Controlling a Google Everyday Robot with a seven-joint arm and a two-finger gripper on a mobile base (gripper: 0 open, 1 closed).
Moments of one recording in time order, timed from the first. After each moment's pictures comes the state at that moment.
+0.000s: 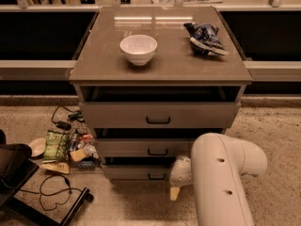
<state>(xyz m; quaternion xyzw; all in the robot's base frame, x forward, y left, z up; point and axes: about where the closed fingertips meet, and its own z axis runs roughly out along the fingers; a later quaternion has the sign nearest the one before) 0.605 -0.138 0.151 -0.65 0.75 -0.07 0.11</state>
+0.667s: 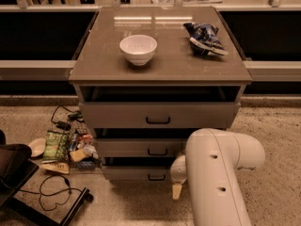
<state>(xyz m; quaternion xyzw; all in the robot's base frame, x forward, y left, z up) 0.602 -0.144 0.165 -0.66 0.74 -0.05 0.08</state>
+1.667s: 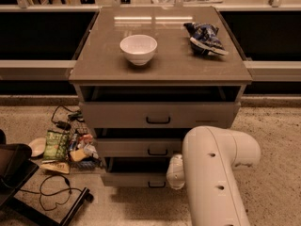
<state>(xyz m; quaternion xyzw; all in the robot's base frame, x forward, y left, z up) 0.574 -0.150 0.162 -0.65 0.76 -0.08 0.03</state>
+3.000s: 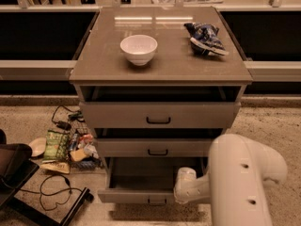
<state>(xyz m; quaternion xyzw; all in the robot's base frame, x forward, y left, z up) 0.511 -0.165 0.158 -0.60 0.80 -0.06 0.05</state>
